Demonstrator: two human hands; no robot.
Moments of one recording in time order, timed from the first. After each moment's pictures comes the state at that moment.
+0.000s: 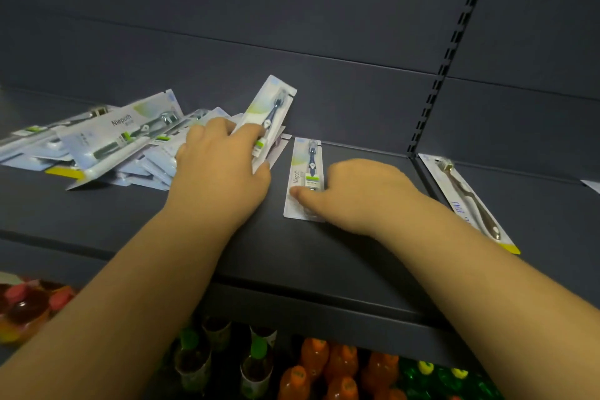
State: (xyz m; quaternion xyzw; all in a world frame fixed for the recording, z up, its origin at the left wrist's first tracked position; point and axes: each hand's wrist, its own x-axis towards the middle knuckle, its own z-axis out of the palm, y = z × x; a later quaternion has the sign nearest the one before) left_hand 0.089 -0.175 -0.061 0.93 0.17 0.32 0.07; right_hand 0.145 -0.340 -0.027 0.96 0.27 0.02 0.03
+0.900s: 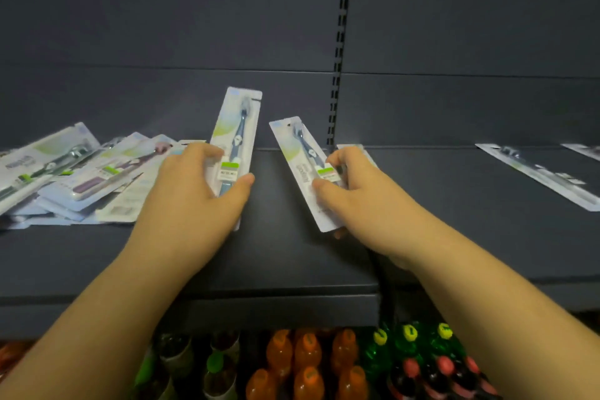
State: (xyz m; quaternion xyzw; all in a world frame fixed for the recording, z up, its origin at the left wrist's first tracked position) left_hand 0.072 -0.268 -0.046 0.89 0.11 0.32 0.31; right_hand 0.127 -0.472 -0.031 0.88 0.20 -0.01 -0.44
